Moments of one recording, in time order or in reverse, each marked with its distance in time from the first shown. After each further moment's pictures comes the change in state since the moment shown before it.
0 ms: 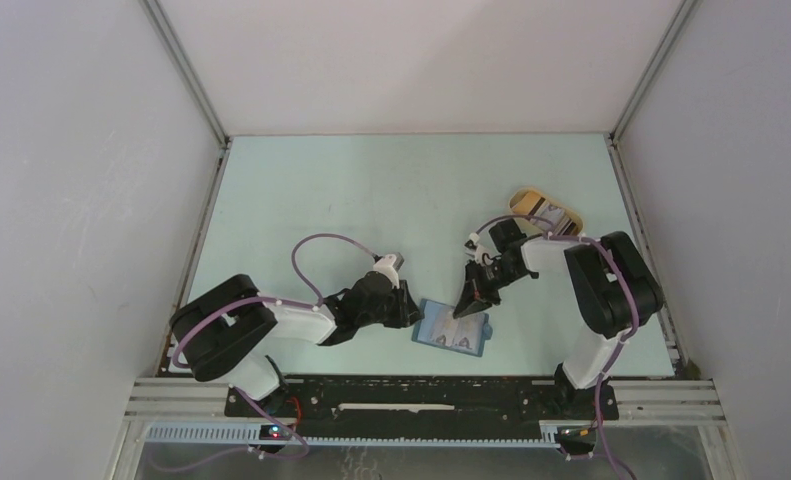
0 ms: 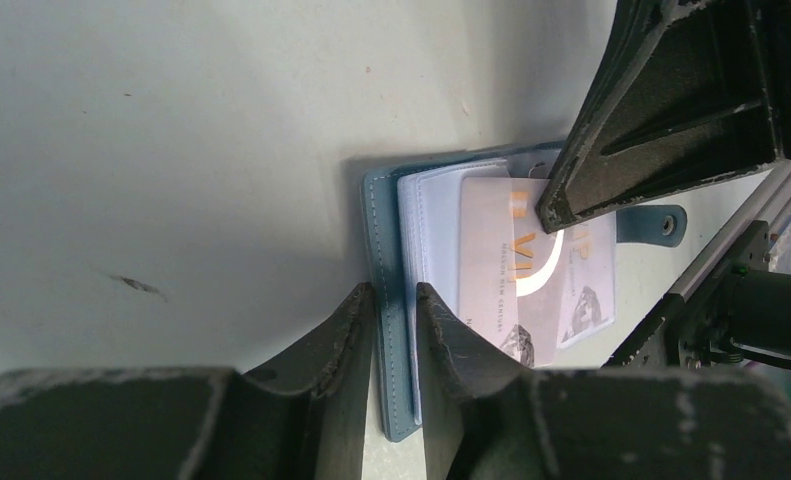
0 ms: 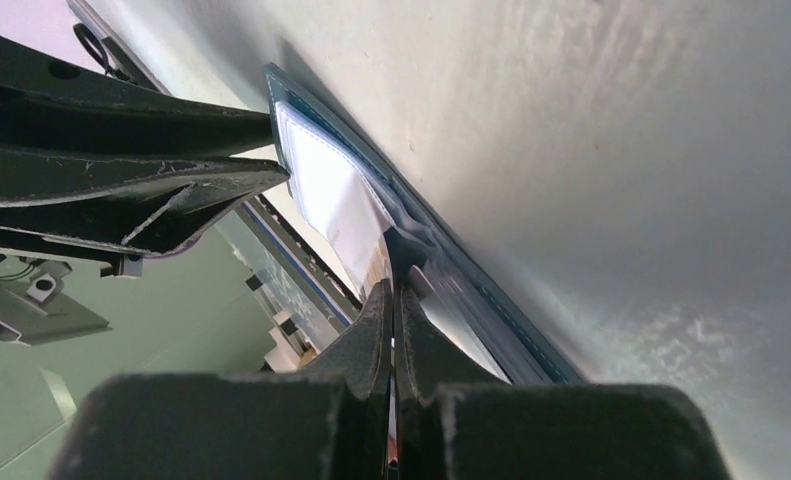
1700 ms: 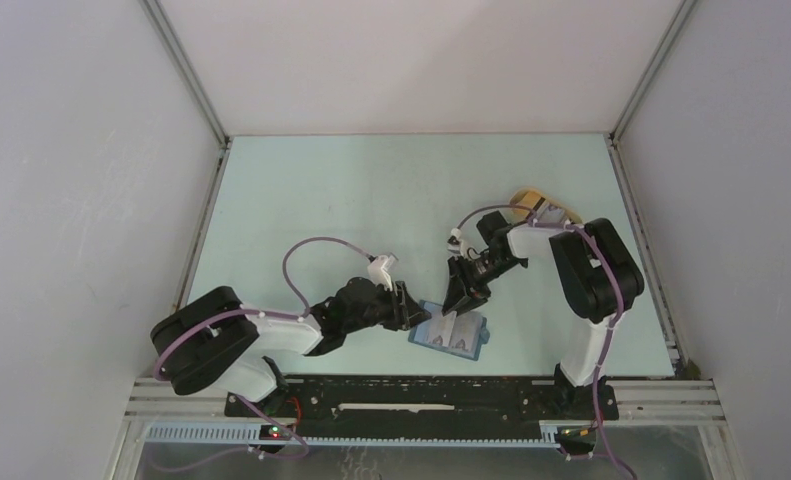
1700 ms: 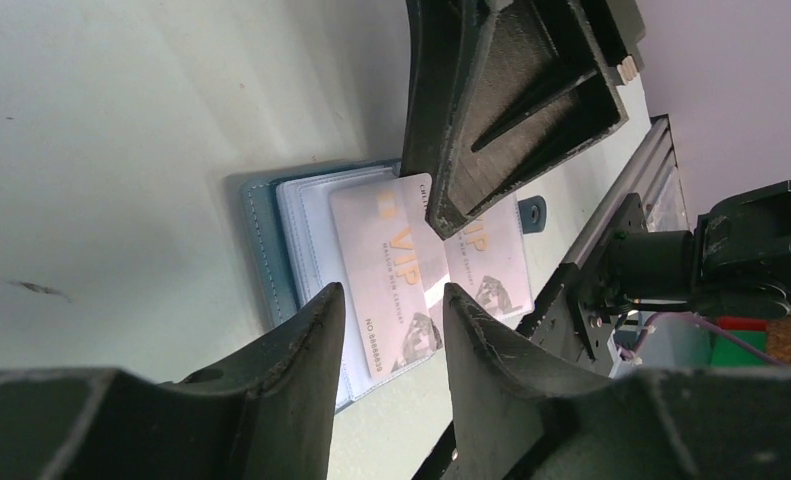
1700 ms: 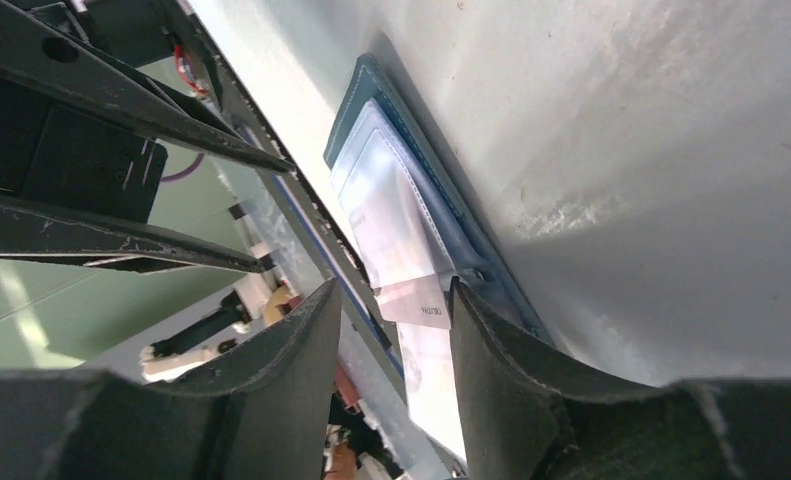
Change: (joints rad) left arm -0.003 -0.110 -0.110 0.204 0.079 -0.019; right arm 0.033 0.153 0.174 -0.161 -0.149 -0.231
